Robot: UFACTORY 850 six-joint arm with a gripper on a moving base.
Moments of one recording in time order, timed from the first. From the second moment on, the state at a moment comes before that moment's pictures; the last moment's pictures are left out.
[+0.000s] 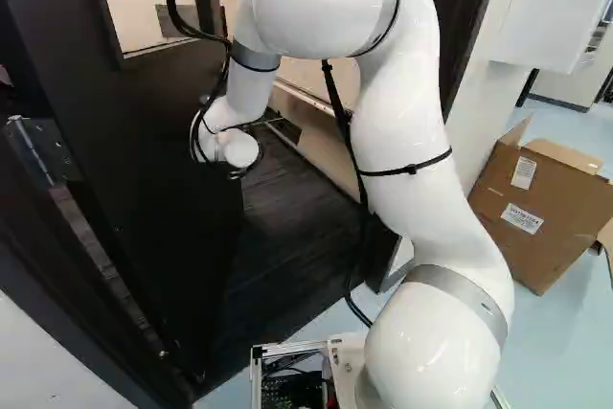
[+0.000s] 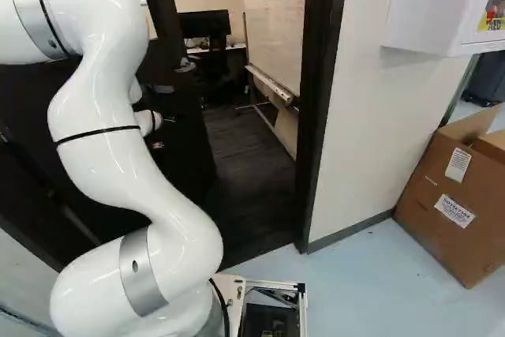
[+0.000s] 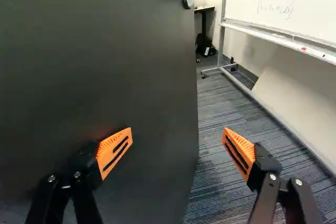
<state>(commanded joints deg) 35.9 -31.4 -57.4 22.4 47.9 0.0</state>
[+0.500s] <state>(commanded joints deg) 39.4 -31.0 -56.8 21.2 47.9 0.0</state>
